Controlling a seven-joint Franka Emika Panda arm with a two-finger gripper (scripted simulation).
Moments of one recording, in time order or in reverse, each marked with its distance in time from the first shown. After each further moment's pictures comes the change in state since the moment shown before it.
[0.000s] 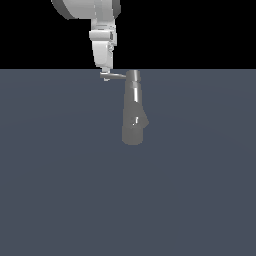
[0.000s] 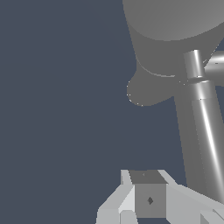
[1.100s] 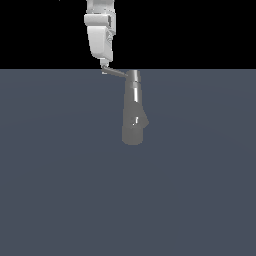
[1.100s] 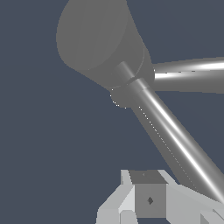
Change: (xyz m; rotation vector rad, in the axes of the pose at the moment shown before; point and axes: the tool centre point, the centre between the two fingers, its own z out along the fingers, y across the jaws) arm 0.004 0.046 -0.024 0.009 0.001 0.007
